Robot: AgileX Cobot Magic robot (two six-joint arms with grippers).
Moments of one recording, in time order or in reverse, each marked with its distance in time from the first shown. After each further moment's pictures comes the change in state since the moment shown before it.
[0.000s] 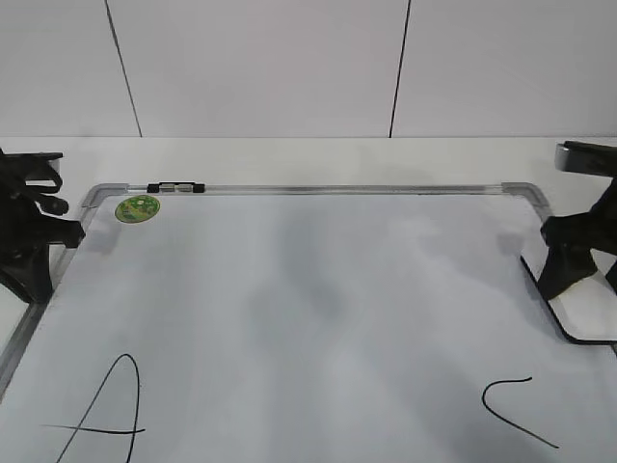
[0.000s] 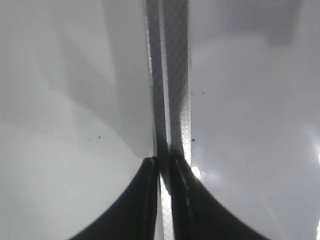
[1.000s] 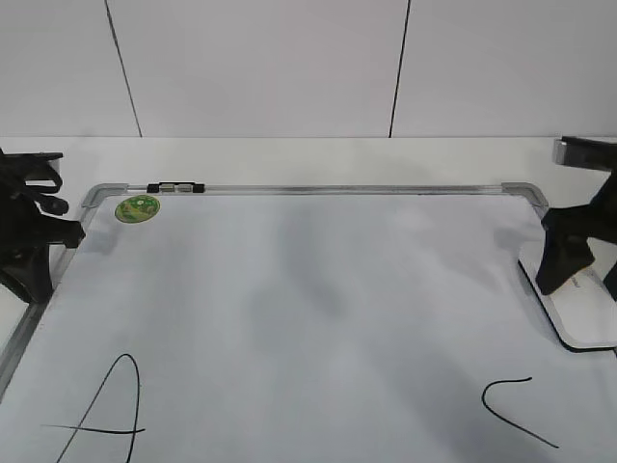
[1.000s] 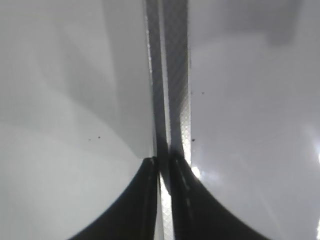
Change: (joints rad) left arm 0.000 0.000 0.000 0.000 0.000 0.000; right arm 0.000 0.023 -0.041 0.001 0.081 0.000
